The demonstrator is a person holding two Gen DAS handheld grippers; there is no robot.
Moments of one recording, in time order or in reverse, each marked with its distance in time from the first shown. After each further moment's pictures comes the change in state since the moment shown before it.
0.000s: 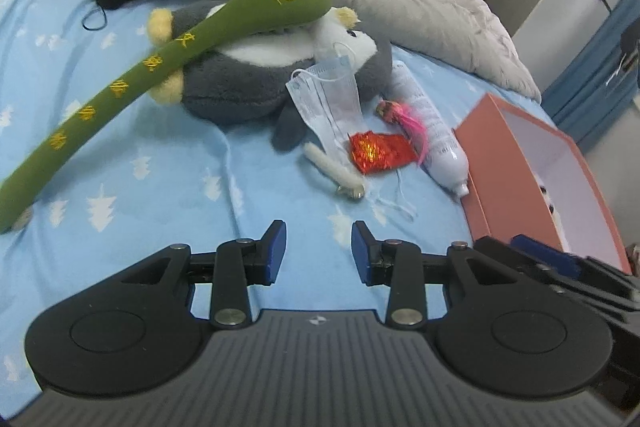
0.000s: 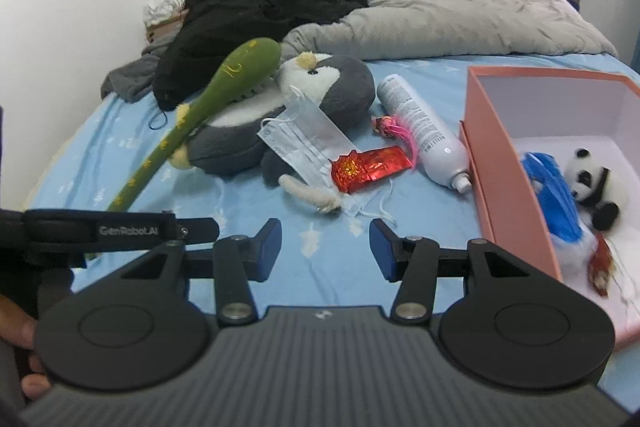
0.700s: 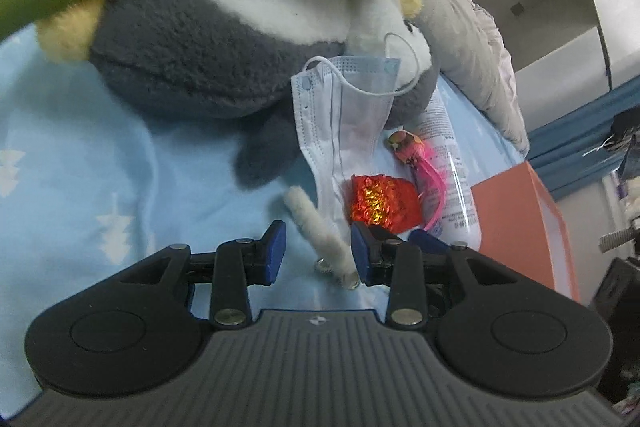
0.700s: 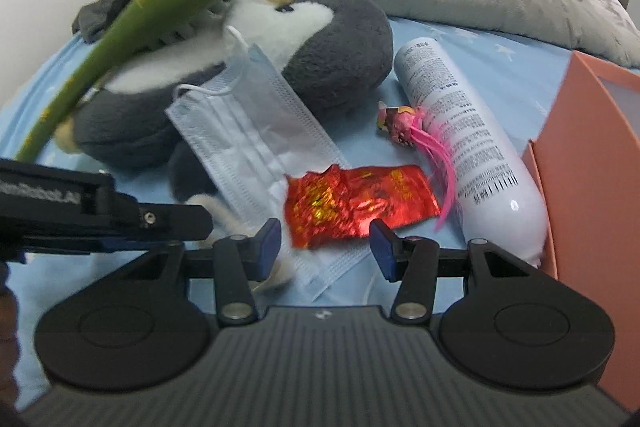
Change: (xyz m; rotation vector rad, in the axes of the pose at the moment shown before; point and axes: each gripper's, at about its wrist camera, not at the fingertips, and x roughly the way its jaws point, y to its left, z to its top) left arm 0.146 0.034 0.050 -0.285 0.095 -0.184; right arm 0.177 -0.025 0.036 -0.146 0.123 -0.014
